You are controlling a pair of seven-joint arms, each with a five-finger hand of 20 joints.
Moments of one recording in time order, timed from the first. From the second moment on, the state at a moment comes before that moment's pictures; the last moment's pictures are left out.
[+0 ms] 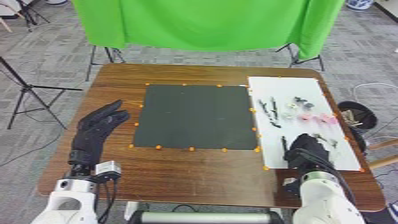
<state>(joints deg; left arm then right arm) 123.6 -66.6 -94.2 -119.5 61.0 5.7 16.7 -115.5 -55.9 76.4 -123.7 -134.1 6.0 47.3</state>
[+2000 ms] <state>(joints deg) 115.2 -57.5 -95.5 -105.9 55.6 15.1 20.7 -48.9 -65.3 27.1 -101.6 -94.4 21.8 36.8</state>
